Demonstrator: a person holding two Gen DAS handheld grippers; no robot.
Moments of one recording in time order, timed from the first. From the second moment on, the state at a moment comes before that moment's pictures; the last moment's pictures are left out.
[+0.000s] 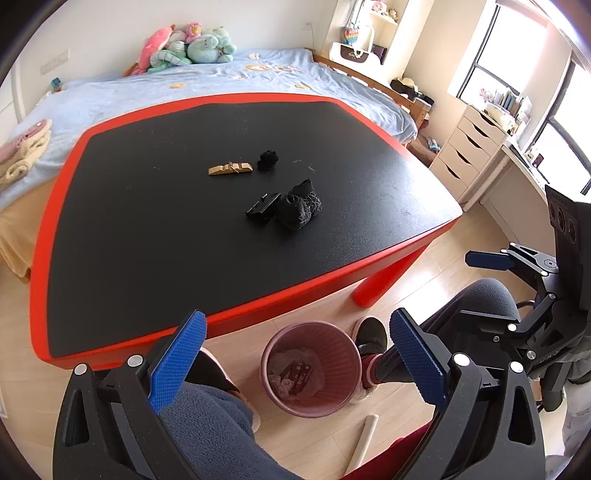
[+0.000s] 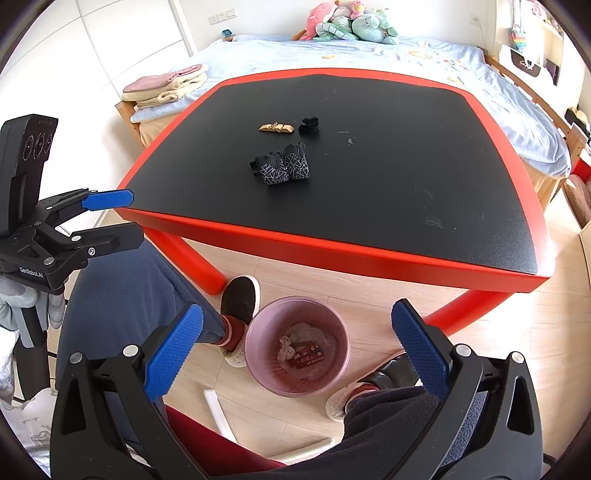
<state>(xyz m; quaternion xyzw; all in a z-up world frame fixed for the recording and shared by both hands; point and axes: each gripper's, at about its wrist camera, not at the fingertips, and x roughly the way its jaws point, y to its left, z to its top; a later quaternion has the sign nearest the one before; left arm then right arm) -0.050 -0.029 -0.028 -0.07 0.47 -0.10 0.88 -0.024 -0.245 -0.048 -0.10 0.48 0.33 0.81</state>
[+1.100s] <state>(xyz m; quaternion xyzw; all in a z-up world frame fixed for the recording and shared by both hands) 0.039 0.014 -0.040 -0.02 0.48 -0.09 0.87 0.064 -0.158 -0.057 -0.15 0.47 0.35 0.80</state>
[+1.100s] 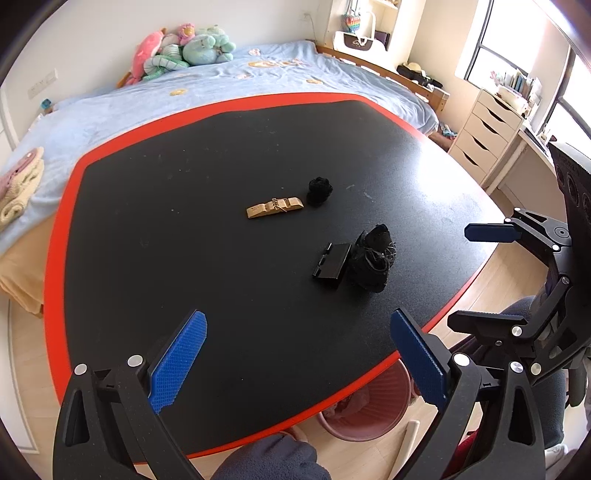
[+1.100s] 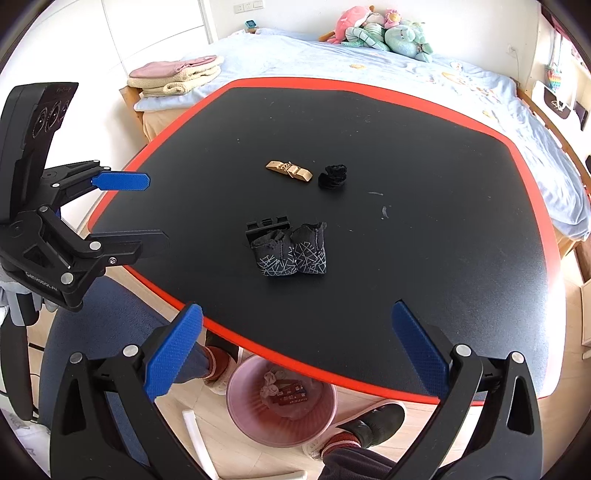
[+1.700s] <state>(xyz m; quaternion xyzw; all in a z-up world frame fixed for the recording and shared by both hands) 0.075 0.026 -0.073 -0.02 0.51 -0.10 0.85 0.103 -0.132 -0.094 -0.17 0.48 0.36 0.78</state>
